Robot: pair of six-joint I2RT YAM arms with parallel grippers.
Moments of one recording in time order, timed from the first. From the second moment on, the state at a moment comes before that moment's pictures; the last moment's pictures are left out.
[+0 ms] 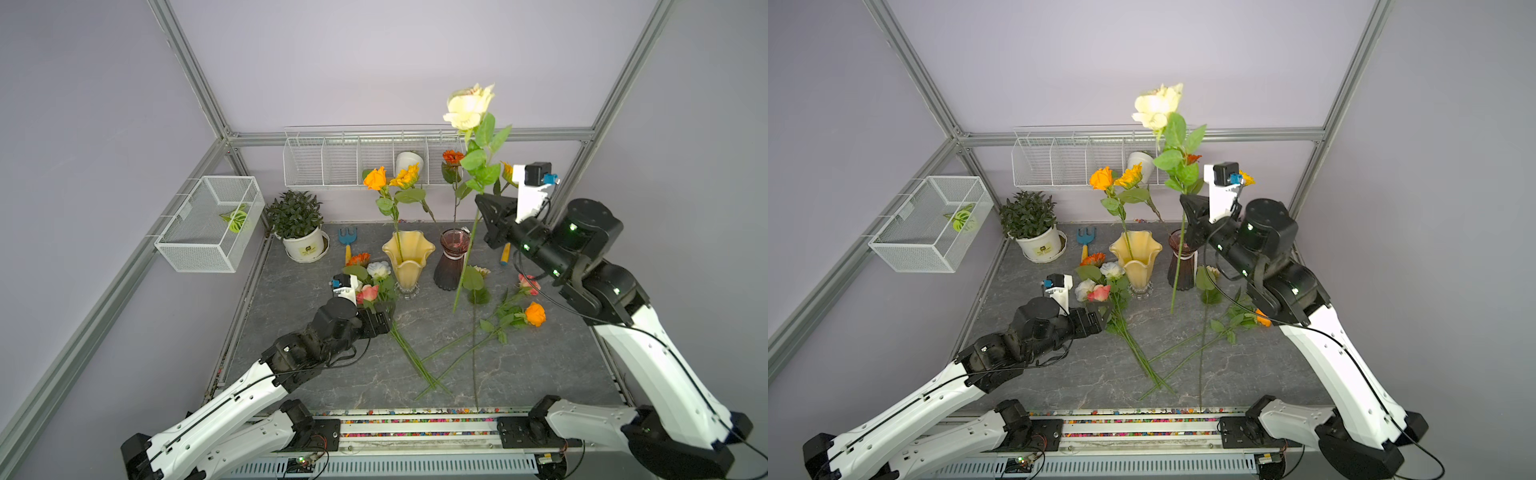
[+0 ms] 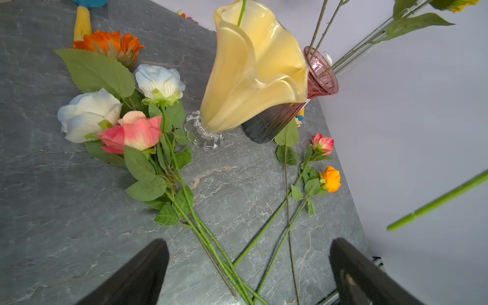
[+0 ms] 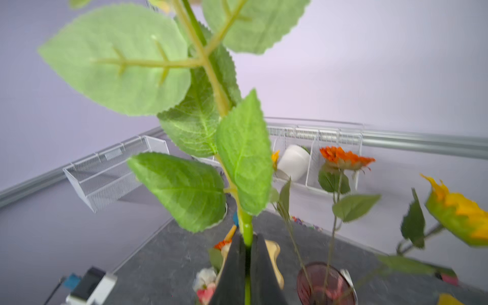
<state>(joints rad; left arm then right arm) -0.88 0.84 0.79 -0.46 -0.17 -0.83 0.62 1.26 1.71 -0.41 0.02 0.11</state>
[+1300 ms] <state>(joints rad) -0.88 0.83 0.63 -0.25 -0.04 -0.93 0.72 1.80 1.54 0.22 0.16 -0.14</state>
